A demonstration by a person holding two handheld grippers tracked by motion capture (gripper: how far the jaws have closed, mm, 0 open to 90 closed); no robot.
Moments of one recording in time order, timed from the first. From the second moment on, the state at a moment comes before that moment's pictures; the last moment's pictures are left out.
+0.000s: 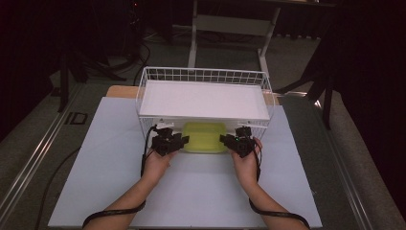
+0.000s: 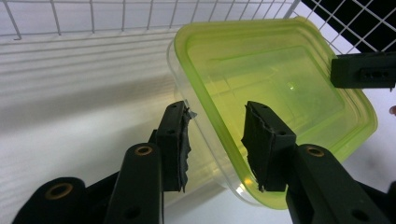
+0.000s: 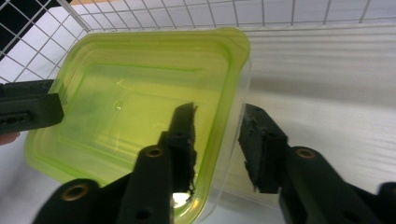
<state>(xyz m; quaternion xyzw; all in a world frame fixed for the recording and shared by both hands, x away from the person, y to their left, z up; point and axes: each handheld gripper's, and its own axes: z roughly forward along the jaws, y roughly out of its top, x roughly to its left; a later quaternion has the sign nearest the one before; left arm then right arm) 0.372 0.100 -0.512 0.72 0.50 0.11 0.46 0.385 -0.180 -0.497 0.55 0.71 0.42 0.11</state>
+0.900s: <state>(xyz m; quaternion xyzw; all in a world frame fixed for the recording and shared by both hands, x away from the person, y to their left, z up) 0.349 0.116 -0.491 0.73 0.47 0.11 0.48 0.374 -0.180 -0.488 0.50 0.73 0.45 0.11</state>
